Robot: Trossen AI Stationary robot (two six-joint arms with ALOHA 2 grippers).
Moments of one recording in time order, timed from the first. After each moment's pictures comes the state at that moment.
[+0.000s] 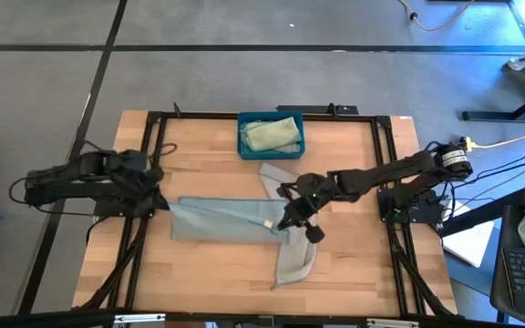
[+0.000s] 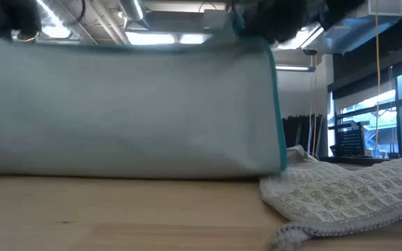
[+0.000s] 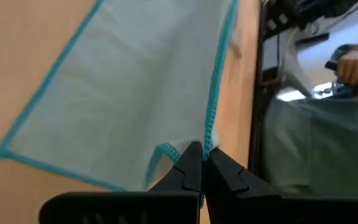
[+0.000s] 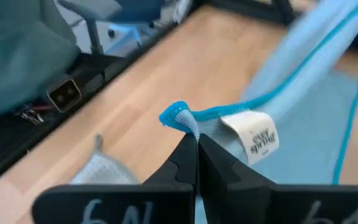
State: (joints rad) left arm 0.15 0.28 0.58 -1.05 0.46 -0.57; right arm 0.13 1.53 0.95 0.01 -0.41 -0.24
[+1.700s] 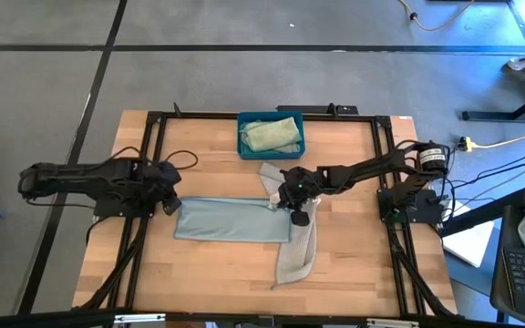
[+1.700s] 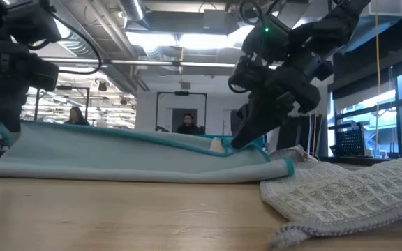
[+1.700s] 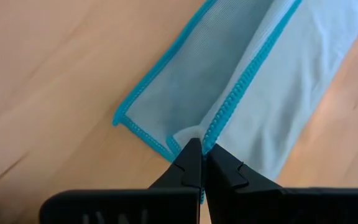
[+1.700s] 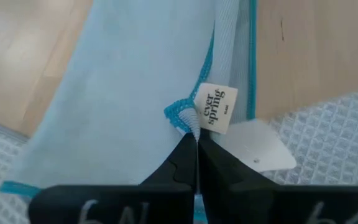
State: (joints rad) left arm 0.15 0.53 0.36 -0.93 0.19 -0.70; right arm -0.04 1.72 0.82 0.07 -0.21 -0.08
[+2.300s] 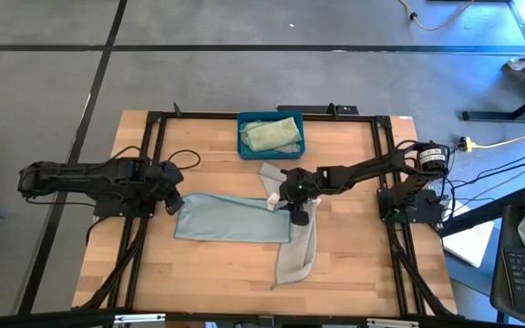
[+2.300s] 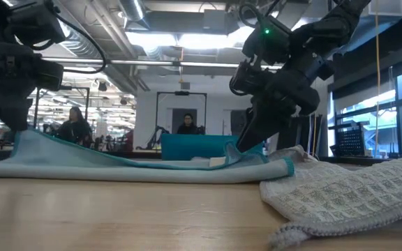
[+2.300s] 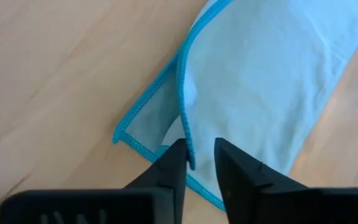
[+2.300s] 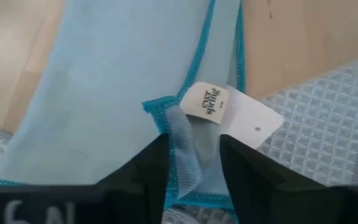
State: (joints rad) left arm 0.15 0.58 0.36 -0.87 0.17 -0.67; right arm -0.04 1.72 0.82 0.04 -0.16 -0.03
